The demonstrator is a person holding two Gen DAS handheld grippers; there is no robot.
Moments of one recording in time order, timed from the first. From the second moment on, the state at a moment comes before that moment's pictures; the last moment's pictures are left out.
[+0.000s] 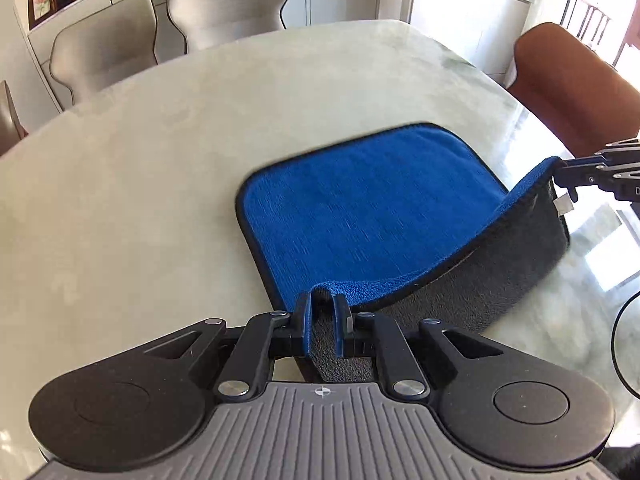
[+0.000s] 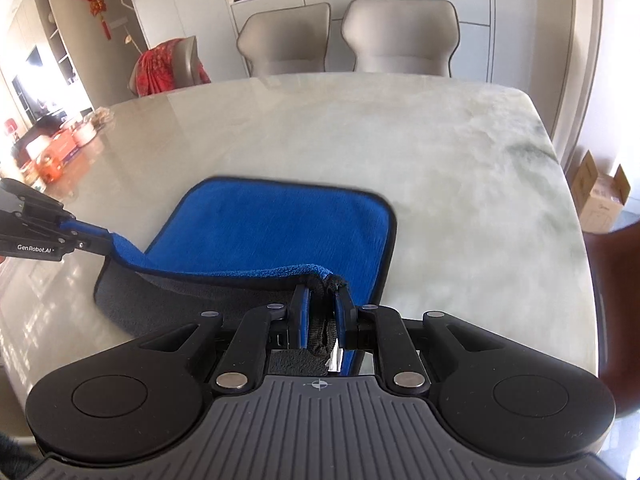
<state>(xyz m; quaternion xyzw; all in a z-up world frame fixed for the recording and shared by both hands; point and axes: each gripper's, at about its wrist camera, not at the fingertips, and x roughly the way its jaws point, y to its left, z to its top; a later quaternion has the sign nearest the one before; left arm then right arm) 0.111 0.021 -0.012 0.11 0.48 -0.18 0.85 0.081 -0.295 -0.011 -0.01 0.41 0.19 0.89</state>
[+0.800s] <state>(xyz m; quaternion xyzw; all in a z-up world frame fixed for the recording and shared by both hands) 0.221 0.036 -0.031 0.11 0.49 -0.16 0.85 0.198 -0.293 -0.060 0.00 0.46 0.15 0.88</state>
